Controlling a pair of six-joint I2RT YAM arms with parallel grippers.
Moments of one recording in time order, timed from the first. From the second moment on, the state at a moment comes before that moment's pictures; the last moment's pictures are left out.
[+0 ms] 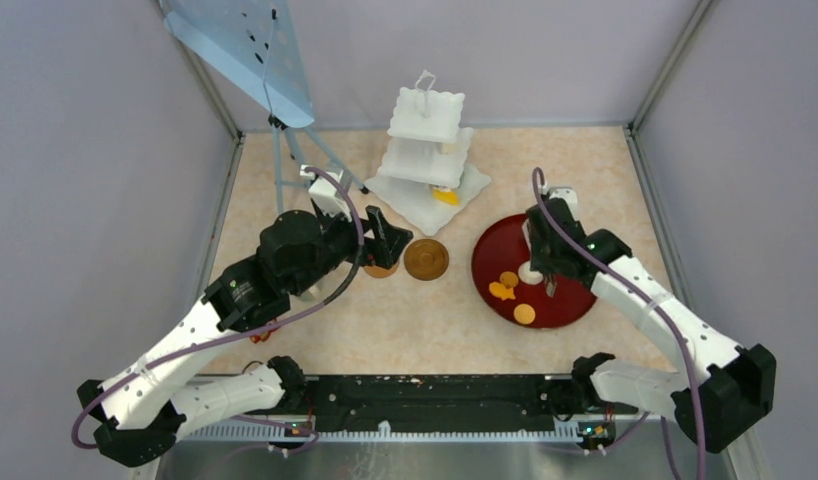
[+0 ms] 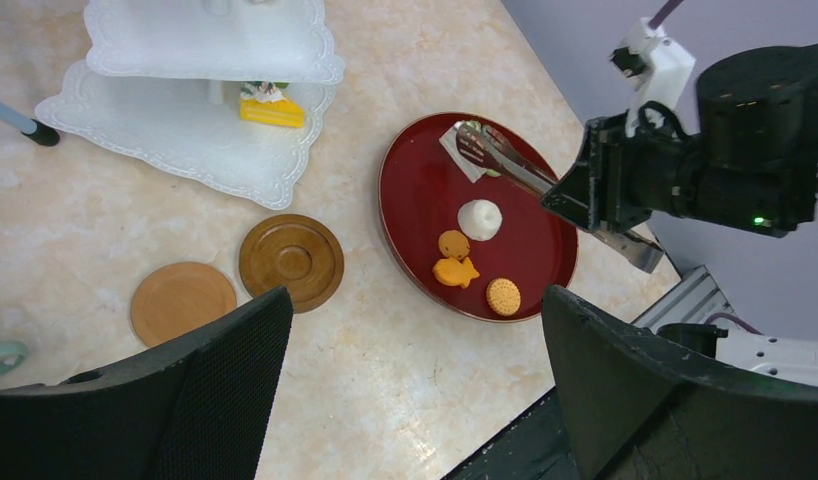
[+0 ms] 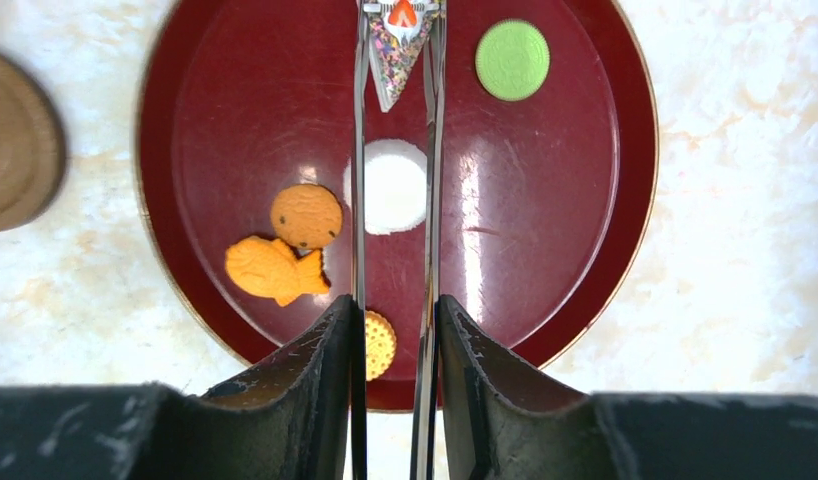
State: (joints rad) left arm -0.88 0.87 1.14 -0.49 -0.20 -0.49; right arm 0.54 1.11 0.94 -0.83 0.42 0.45
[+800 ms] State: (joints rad) left arm -0.88 0.84 1.17 -0.53 -0.29 -0.49; right arm 0.75 1.44 1.49 -0.65 0.13 0.29
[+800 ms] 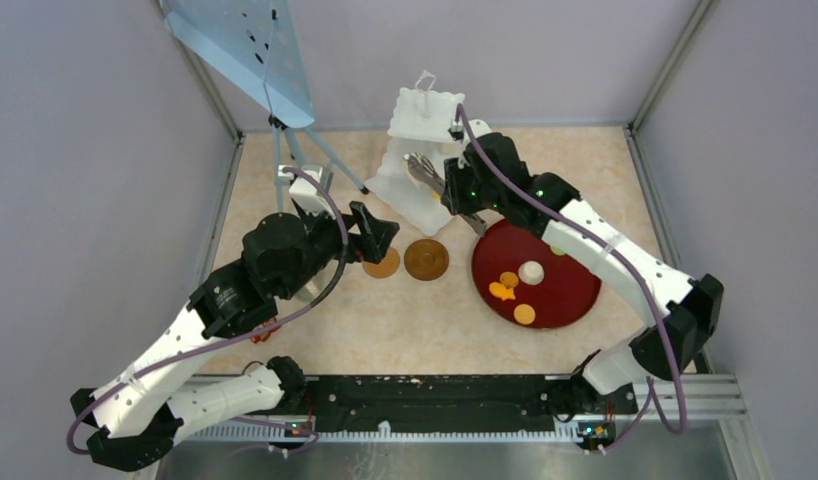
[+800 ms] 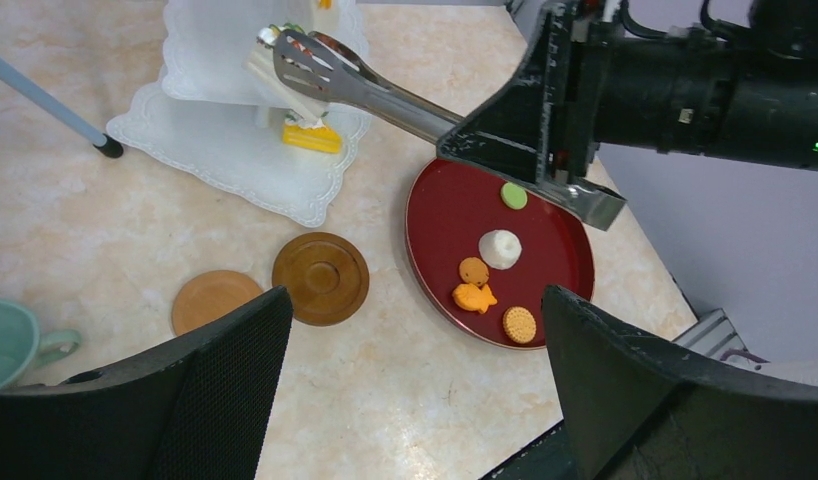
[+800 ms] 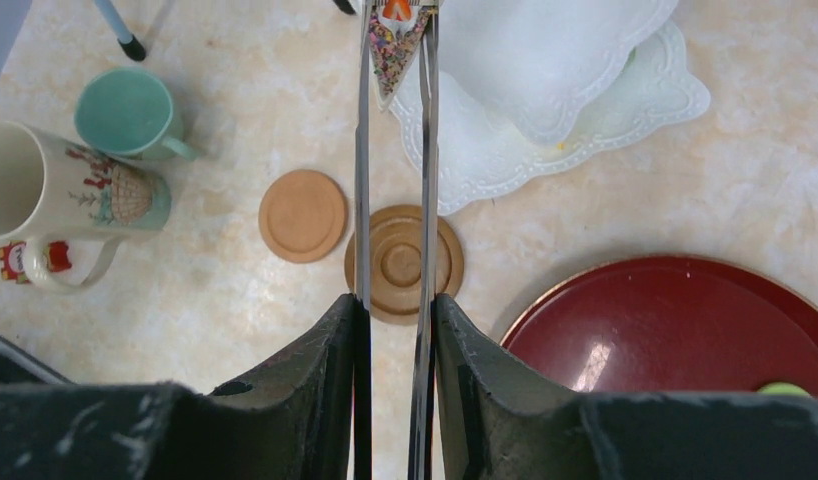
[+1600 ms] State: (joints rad) left arm -0.88 0.83 1.18 -0.55 -0.33 -0.48; right arm 0.78 1.80 1.70 -0.54 0.34 0.28
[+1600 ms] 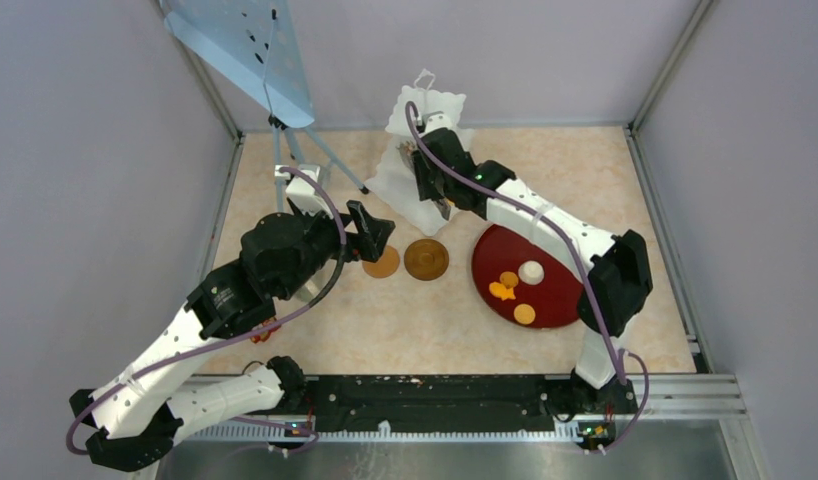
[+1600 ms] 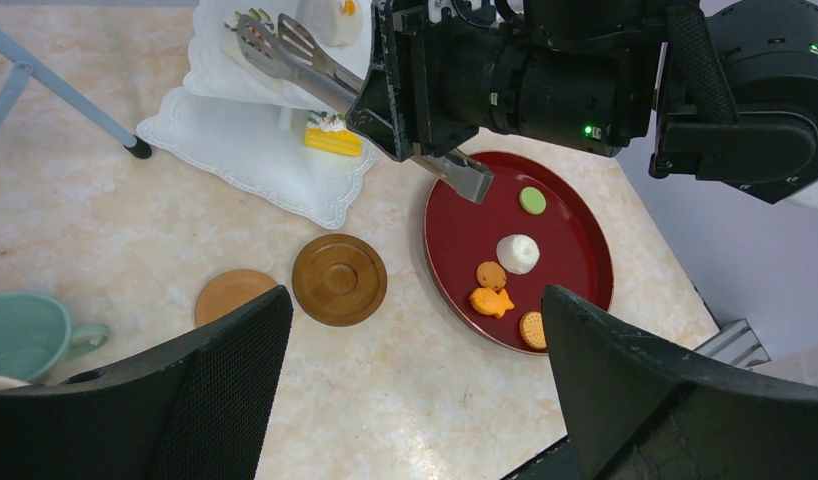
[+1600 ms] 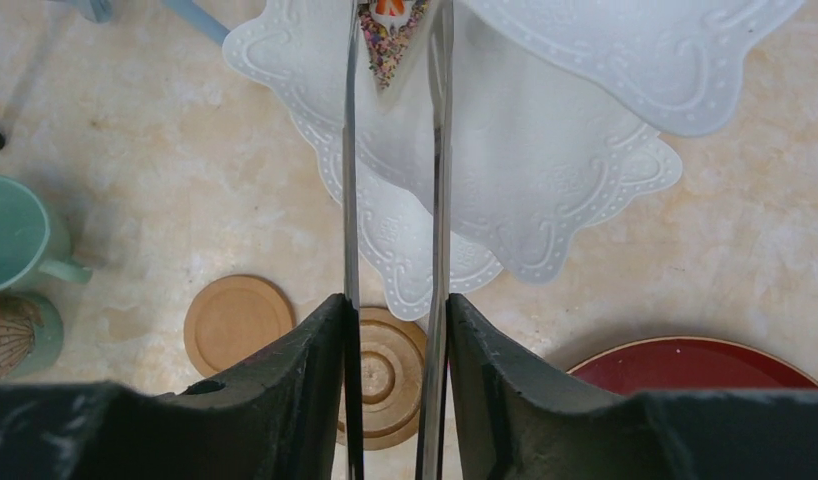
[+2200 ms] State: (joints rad) left arm -0.88 0.84 1.18 -0.55 -0.33 -0.48; right arm 0.83 1.67 1.64 -0.59 0.33 0.27
